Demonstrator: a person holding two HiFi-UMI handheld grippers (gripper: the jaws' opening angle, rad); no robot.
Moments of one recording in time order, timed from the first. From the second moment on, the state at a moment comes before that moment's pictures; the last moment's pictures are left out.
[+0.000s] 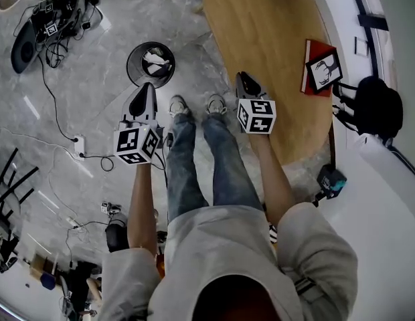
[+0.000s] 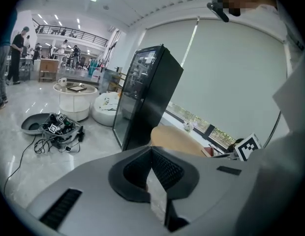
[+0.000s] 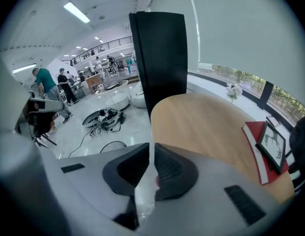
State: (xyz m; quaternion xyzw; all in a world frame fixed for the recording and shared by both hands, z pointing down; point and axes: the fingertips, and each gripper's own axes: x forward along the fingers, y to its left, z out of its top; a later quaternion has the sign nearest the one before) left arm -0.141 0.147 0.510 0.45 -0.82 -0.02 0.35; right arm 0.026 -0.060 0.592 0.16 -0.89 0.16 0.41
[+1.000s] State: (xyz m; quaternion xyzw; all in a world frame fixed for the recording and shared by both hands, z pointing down) left arm -0.159 0.112 0.275 0.48 -0.85 -0.03 0.23; right arm 0.018 -0.131 0.290 0.18 -0.95 0.07 0.22
